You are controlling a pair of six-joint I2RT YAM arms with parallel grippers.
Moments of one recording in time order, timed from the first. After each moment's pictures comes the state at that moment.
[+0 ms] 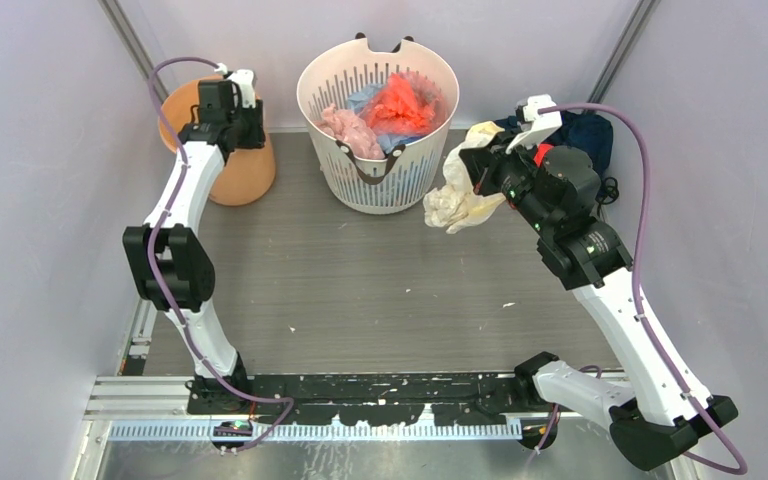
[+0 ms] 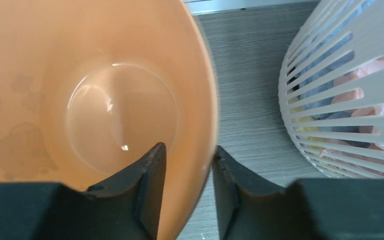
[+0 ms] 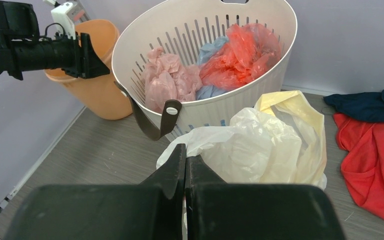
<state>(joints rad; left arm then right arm) -0.03 1.87 1.78 -0.49 0.05 0.06 0.46 1.01 1.32 -0.34 0.00 0.23</state>
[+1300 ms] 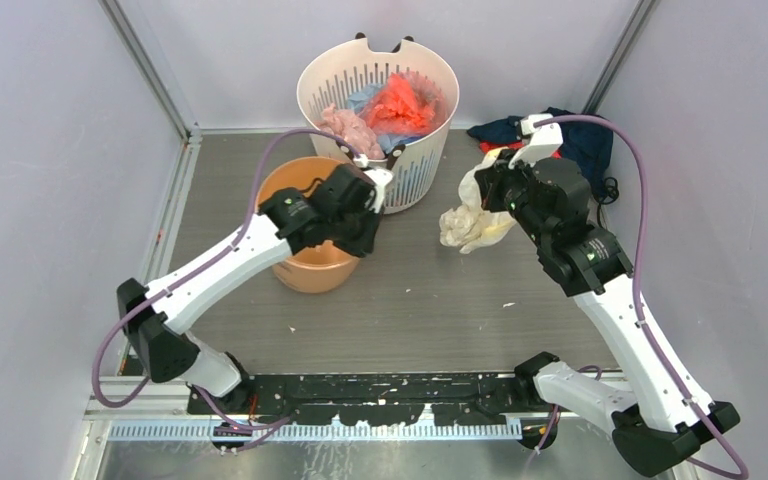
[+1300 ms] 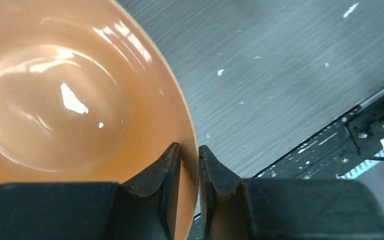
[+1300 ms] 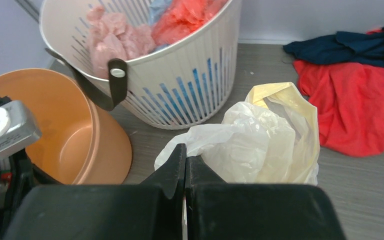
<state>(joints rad) -0.82 1.48 1.51 -0.92 -0.06 -0.27 0.46 0.98 1.27 -0.48 0.14 0.25</state>
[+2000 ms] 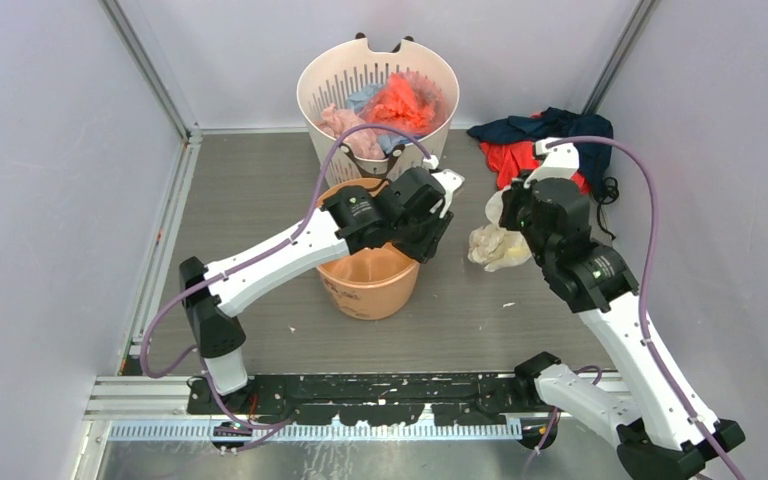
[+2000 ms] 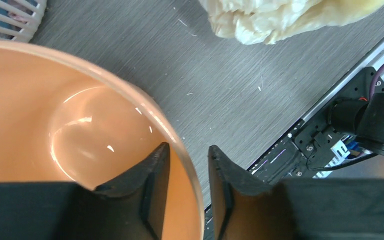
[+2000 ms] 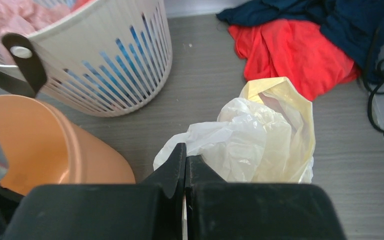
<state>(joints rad) -1.05 1.77 1.88 -0.93 -0.10 -0.31 0.46 0.89 1.20 -0.62 0.39 0.26</state>
